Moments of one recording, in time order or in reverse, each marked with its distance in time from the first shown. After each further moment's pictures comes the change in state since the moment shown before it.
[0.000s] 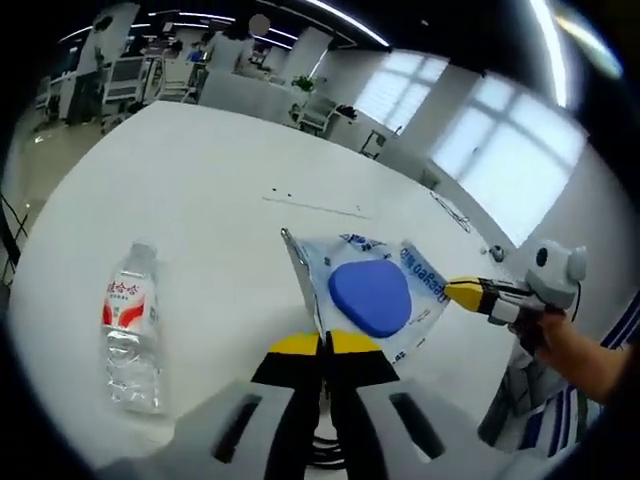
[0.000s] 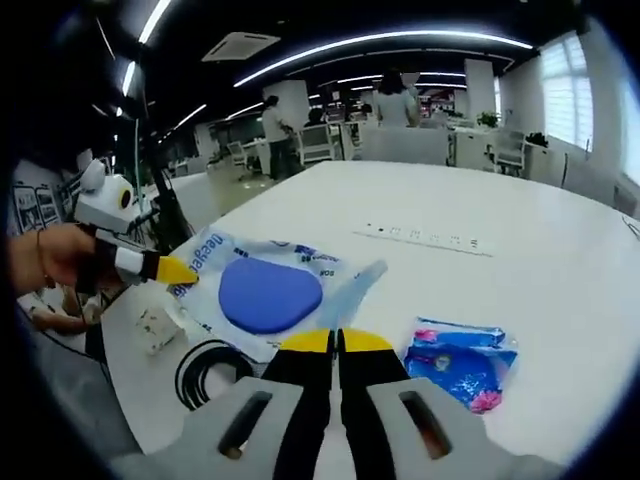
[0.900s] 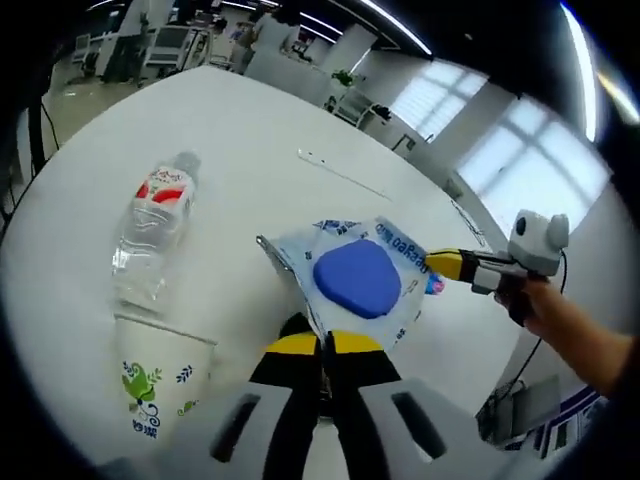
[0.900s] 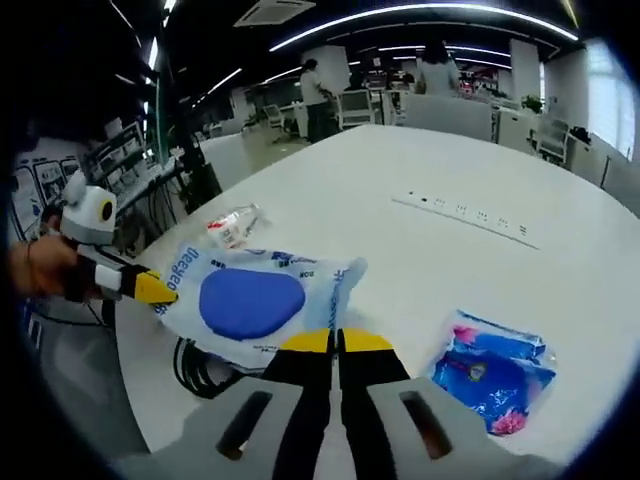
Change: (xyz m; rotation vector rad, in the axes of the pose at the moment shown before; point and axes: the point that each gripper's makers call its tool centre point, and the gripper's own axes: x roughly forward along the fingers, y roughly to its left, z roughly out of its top) left arm -0.028 0.009 -0.064 -0.159 0.000 0.069; right arm 0.031 0.020 -0.018 -0.100 0.145 0.155
